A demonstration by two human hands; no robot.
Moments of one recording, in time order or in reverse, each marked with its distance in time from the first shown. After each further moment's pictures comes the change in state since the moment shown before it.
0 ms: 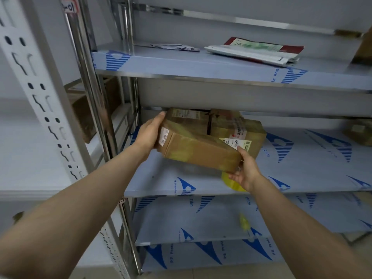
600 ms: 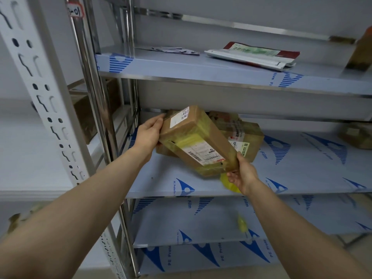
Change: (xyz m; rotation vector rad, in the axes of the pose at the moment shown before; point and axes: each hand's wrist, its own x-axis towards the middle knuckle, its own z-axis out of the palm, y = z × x) left_hand -0.001 -0.001 0.003 -0.072 0.049 0.095; right_hand -0.002 0.006 0.001 -0.002 0.086 -0.019
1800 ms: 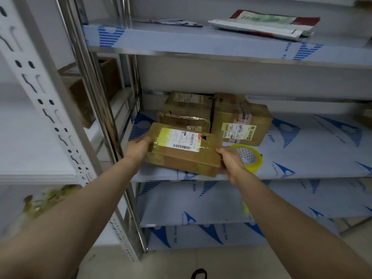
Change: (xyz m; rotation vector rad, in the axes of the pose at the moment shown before) left_hand -0.022 -0.065 -0.043 0.265 0.146 -0.288; right_hand 0.006 0.033 0.030 -0.259 -0.122 -0.118
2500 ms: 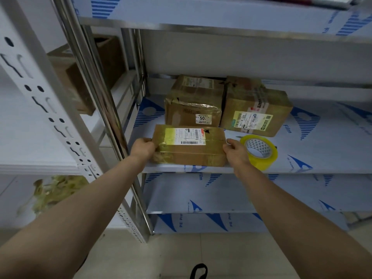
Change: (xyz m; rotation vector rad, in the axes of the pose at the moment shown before) left_hand 0.024 -0.030 0.002 0.228 -0.028 -0.097; right_hand 0.031 0.023 0.016 -0.304 0.110 -0.067
